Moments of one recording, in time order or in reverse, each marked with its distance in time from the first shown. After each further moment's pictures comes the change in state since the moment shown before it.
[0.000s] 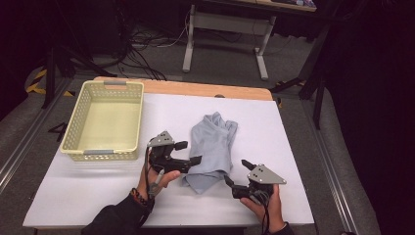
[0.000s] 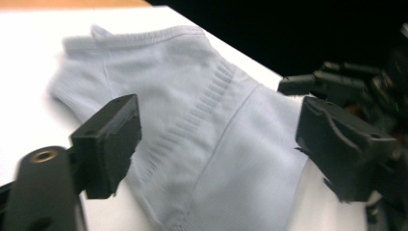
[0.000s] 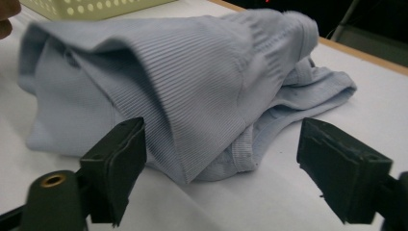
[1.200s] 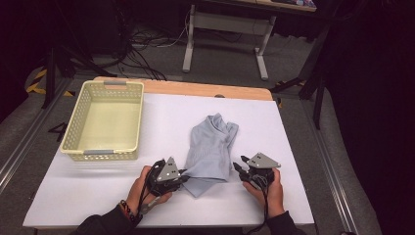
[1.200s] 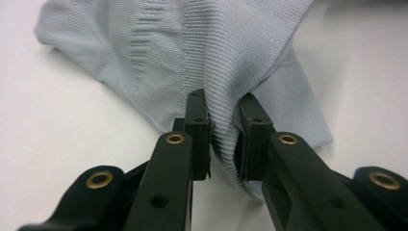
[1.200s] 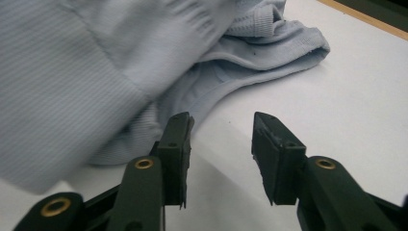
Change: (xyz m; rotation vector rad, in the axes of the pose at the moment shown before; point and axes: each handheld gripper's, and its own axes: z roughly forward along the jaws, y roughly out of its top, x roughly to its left) left arm -0.022 -0.046 -0.004 0.266 0.107 0.377; right arm -0.036 -0.006 0.029 0.169 -0.076 -0.027
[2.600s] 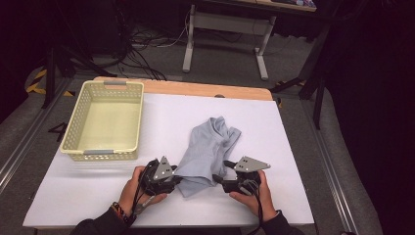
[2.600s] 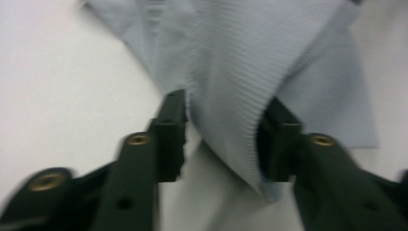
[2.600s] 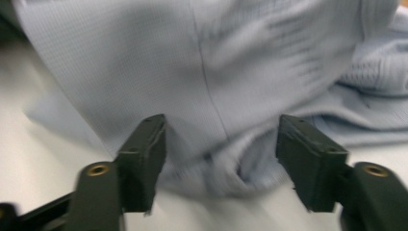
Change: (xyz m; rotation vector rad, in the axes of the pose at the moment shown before) left arm 0.011 -0.014 -0.001 0.087 0.058 -0.069; right arm 0.037 0.020 0.001 -0.077 0.288 0.020
